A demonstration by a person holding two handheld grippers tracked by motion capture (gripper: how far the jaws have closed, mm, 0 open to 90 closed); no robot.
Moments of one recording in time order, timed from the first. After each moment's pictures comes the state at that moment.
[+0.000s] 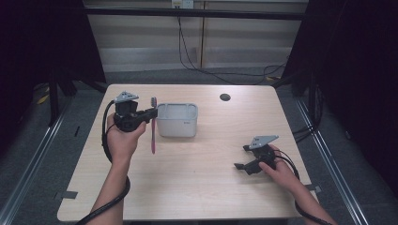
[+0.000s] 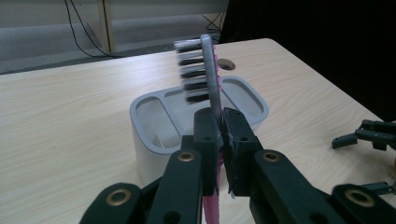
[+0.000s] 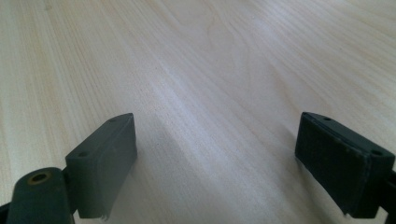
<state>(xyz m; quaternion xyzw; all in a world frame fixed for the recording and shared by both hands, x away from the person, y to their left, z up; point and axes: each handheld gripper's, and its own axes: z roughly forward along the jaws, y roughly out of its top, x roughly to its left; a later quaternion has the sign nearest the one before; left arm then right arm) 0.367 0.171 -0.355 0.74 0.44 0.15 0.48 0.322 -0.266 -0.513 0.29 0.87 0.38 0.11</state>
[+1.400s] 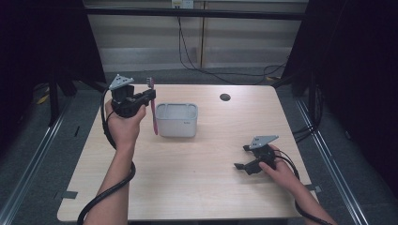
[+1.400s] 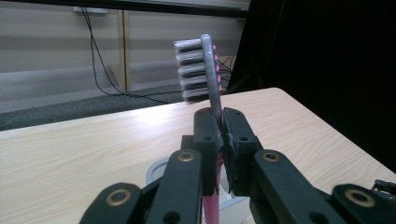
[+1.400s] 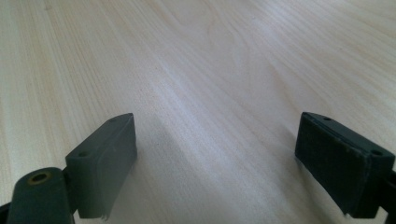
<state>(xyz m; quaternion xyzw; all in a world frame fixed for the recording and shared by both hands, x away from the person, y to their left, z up) 0.384 0.167 -0.323 0.70 0.44 0.20 0.53 0.322 -0.266 -0.513 0.29 0.87 0.38 0.11</state>
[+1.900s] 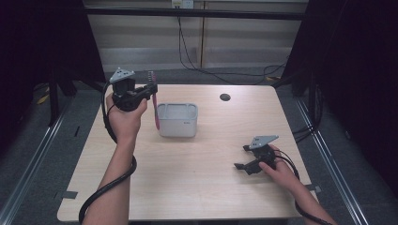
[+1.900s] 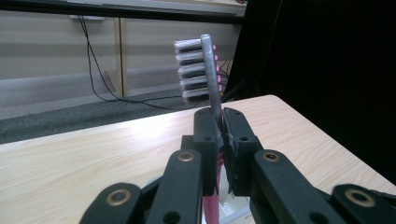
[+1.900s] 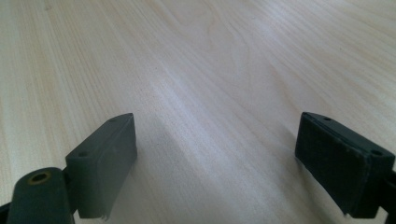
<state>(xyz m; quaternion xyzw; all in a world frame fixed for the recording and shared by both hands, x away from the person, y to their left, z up) 0.391 0.163 -0.310 0.69 0.43 0.20 0.54 0.322 -0.266 -0.513 0.29 0.87 0.38 0.11</state>
